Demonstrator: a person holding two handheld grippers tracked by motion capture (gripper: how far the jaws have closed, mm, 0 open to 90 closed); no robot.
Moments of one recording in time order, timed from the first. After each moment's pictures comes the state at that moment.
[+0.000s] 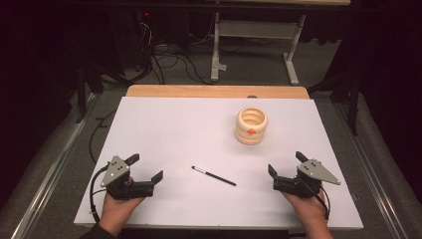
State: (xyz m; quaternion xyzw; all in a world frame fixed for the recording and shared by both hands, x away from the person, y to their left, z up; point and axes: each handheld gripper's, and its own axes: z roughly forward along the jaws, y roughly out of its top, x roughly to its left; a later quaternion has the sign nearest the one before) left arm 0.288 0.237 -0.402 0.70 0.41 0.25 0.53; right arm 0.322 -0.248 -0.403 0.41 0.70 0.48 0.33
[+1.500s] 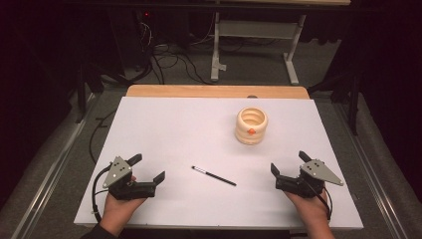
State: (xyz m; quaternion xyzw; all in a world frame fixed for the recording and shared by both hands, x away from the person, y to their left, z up) left arm 0.287 0.234 -0.403 0.70 0.40 0.25 0.54; right arm 0.321 -0.253 -0.402 0.41 0.69 0.48 0.35
